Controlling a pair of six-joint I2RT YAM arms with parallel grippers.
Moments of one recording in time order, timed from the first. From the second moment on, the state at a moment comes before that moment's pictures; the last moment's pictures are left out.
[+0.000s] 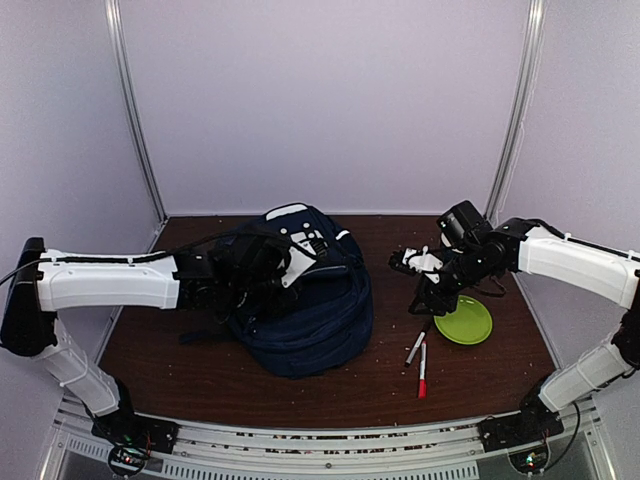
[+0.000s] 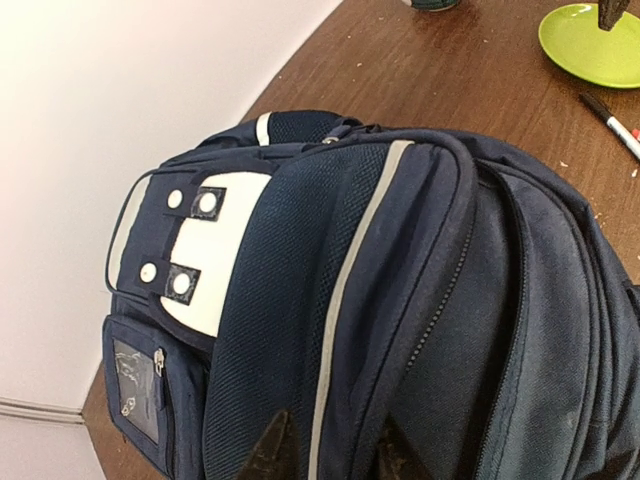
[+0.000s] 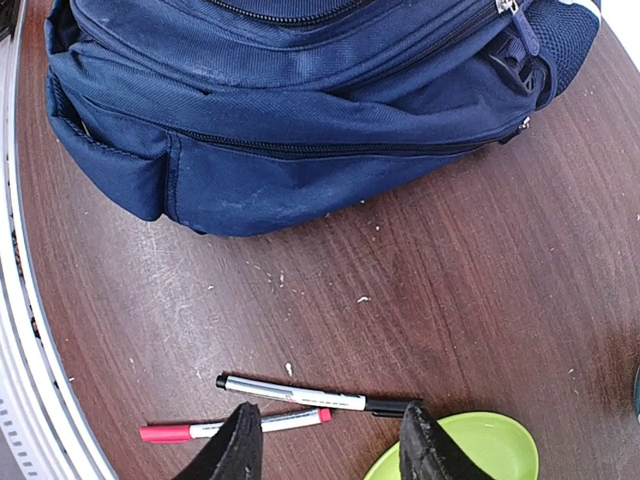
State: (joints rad) left arm -1.05 1.53 1.12 -0.26 -0.44 0.27; right arm 0.58 1.38 1.07 -0.74 -0.27 -0.52
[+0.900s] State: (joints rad) left arm -1.03 1.52 1.06 -0.21 -0.24 0.16; right arm 0.83 1.39 0.84 -0.86 -0.01 -1.03
